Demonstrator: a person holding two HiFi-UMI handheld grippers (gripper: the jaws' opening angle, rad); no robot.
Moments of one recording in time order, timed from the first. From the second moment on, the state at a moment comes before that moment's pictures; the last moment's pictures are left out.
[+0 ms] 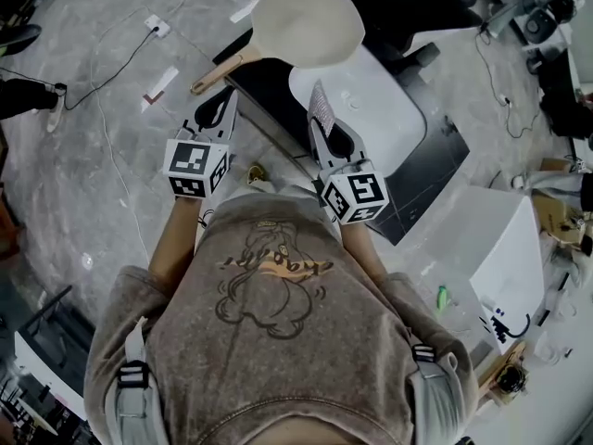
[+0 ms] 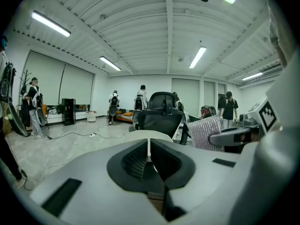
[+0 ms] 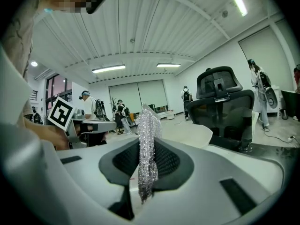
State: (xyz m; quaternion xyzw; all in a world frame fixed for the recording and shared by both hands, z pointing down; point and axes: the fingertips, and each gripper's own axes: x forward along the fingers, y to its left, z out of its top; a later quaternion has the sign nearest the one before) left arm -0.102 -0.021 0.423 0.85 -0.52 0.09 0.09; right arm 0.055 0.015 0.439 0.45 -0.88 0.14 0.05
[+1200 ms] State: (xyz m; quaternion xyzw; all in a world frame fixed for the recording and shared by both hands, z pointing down) left arm -0.073 -0.150 0.487 0.88 -0.38 0.26 0.11; right arm 0.070 -0.102 0.444 0.47 -0.87 0.14 0.06
